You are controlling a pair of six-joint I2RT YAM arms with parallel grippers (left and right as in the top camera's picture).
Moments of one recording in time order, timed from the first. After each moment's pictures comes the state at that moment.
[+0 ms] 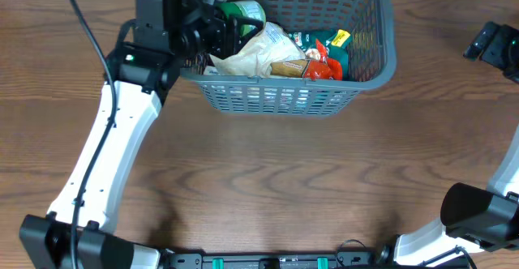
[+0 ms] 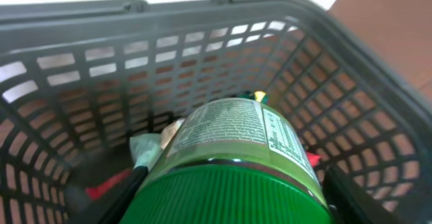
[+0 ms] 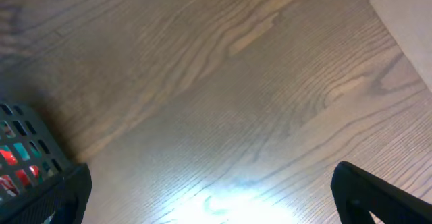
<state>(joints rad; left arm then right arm) -0.26 1.59 1.53 -0.46 0.48 -0.07 -0.37 1.79 2.15 -1.48 0.17 0.23</state>
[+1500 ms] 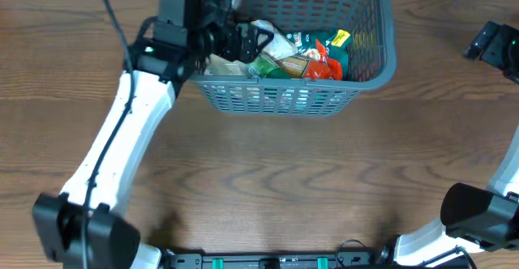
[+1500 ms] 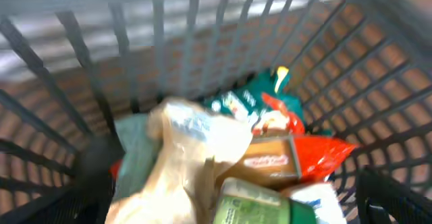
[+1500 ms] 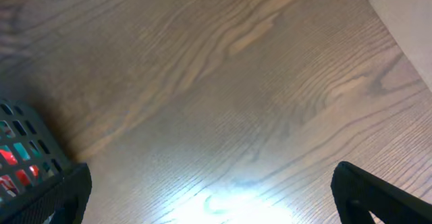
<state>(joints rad) -0.29 1.65 1.57 -0.51 0.40 -0.03 -0.37 1.79 2.15 -1.48 0.17 0.23</state>
